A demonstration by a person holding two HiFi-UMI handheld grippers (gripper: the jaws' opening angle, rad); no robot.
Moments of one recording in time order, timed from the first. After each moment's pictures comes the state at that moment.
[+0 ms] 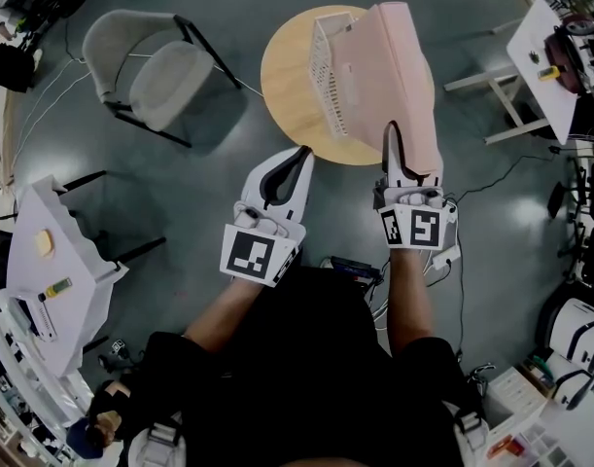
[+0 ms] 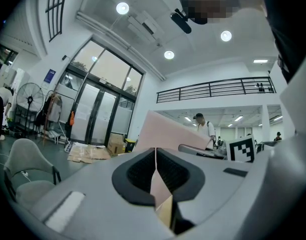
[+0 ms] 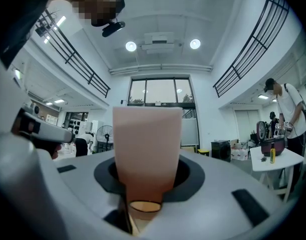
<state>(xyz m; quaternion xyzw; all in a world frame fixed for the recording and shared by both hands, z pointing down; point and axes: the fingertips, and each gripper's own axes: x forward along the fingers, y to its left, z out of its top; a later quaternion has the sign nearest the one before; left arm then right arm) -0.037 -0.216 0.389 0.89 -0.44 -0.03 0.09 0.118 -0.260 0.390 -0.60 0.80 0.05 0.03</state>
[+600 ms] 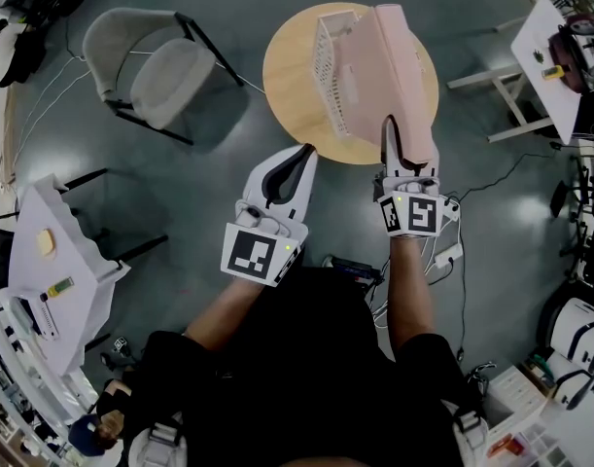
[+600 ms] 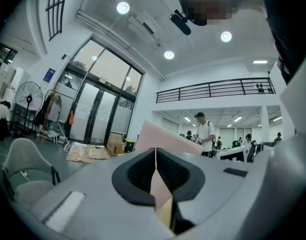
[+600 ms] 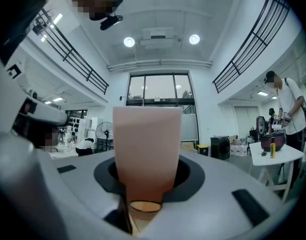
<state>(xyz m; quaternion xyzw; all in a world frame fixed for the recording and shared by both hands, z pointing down) -0.036 -0.223 0.391 0.89 -0.44 -0.04 0.09 0.121 -0.281 0.427 -0.60 0.80 0.03 0.02</state>
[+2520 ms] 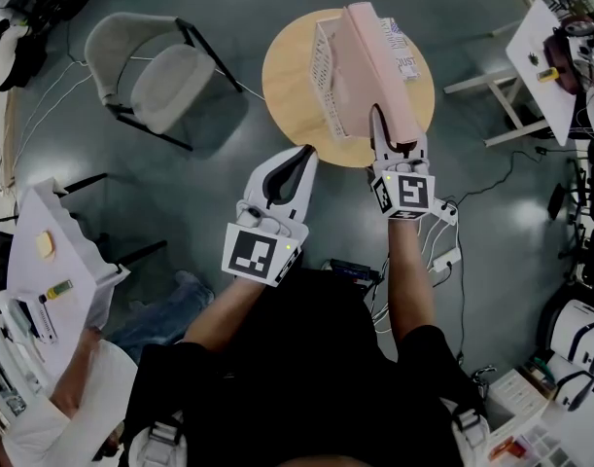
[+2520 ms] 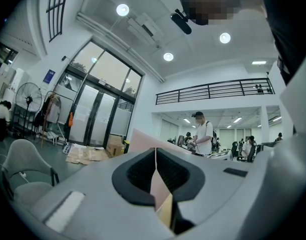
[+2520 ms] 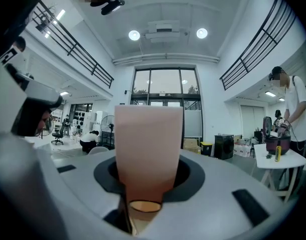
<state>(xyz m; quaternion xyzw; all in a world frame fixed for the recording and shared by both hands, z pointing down) -0.036 -0.218 0.380 0.90 -0.44 -0.04 0.08 0.106 -0.308 0.445 -0.58 0.81 0.03 -0.02</state>
